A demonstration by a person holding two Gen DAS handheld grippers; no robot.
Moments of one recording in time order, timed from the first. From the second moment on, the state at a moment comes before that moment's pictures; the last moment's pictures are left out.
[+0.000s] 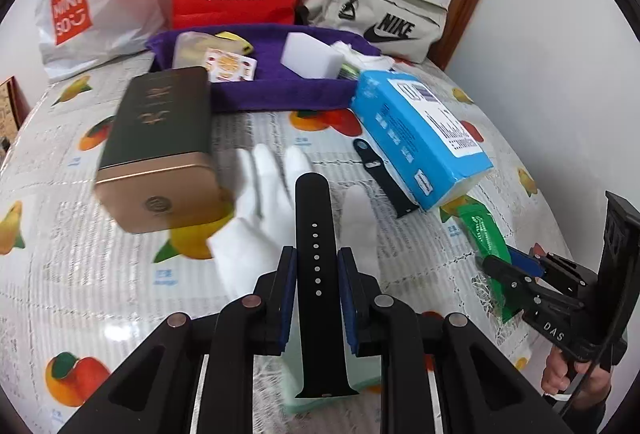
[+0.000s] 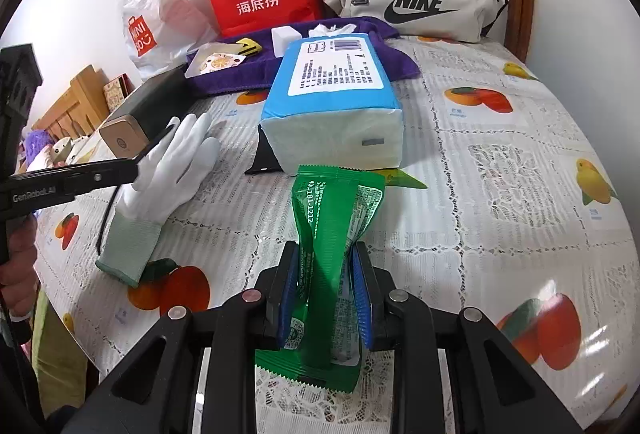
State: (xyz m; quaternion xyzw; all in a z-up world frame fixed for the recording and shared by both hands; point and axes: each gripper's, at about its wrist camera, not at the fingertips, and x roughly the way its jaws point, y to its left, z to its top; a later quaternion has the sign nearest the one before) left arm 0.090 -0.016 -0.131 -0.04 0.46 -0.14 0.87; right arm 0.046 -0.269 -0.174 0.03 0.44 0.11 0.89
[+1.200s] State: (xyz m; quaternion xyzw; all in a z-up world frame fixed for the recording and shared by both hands) left arm 0.096 0.071 -0.061 -0.10 0.41 -0.05 0.91; right arm 0.085 -0.266 -0.067 0.02 0.37 0.12 0.92
